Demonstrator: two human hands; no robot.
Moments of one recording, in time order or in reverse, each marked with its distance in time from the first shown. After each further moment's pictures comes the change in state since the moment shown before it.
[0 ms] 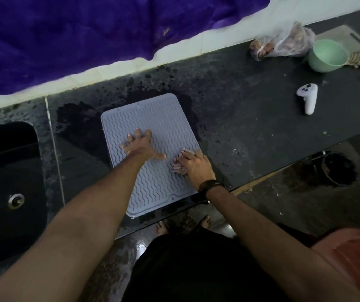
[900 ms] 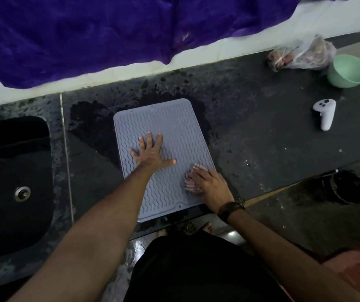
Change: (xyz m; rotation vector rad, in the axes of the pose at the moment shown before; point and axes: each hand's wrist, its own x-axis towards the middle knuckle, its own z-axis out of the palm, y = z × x) left_hand 0.008 -0.017 0.023 -0.105 0.029 0.086; right_hand -0.027 0.013 0.008 0.026 0.064 -0.122
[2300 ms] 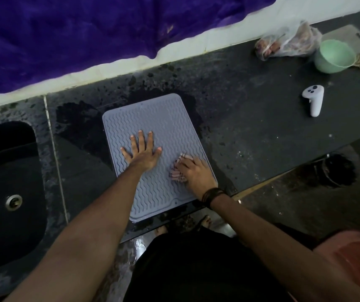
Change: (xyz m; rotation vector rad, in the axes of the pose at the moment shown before) left_hand 0.005 -0.006 0.013 -0.020 -0.021 -0.010; right_hand 0.028 -0.023 0.001 -0.019 -0.039 0.018
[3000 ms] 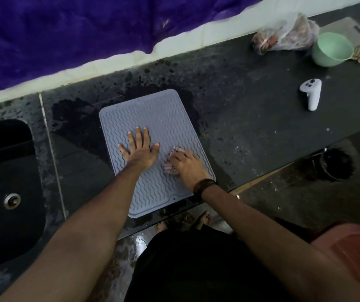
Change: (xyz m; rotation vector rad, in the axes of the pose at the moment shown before) left_hand 0.002 0.000 0.009 -0.013 0.107 0.007; right_hand 0.015 -0.013 -0.007 -0.042 -0.064 0.003
